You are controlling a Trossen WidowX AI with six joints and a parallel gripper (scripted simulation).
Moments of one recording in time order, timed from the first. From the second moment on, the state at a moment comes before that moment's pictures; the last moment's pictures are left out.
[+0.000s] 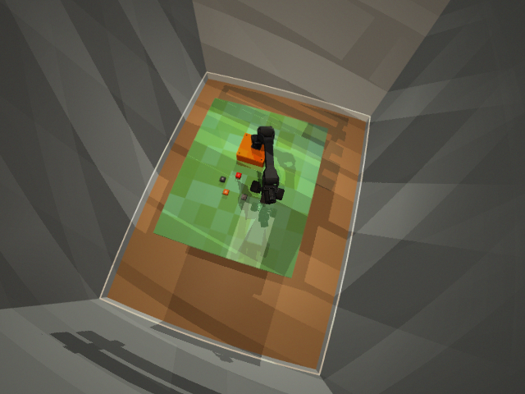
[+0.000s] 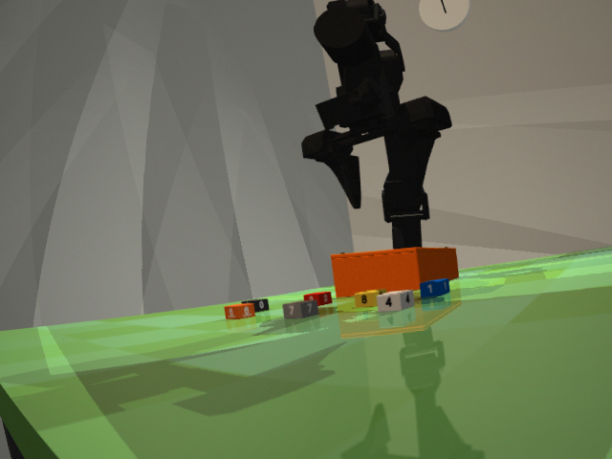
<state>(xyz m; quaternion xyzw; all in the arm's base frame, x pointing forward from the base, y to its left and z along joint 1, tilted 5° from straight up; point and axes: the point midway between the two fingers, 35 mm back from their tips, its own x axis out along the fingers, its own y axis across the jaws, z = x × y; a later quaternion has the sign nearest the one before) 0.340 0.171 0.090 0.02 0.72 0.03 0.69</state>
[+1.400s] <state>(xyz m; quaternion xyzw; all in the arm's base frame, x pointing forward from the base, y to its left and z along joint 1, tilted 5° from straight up) 0.367 0.024 0.082 0.01 0.72 0.03 0.70</state>
